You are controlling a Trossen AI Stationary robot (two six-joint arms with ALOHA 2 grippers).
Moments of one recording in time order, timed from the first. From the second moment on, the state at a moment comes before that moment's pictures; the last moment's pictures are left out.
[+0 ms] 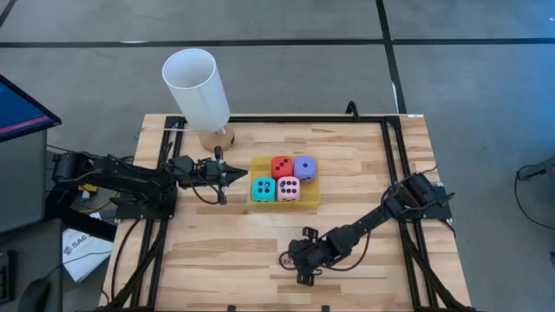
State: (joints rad) left arm 0.11 1.05 0.22 0.85 -0.04 0.11; right arm 0.54 2.02 1.22 -0.28 0.18 0.68
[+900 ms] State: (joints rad) left arm 0.11 1.05 0.22 0.85 -0.04 0.11; right arm 0.50 1.95 1.35 -0.66 0.19 0.62
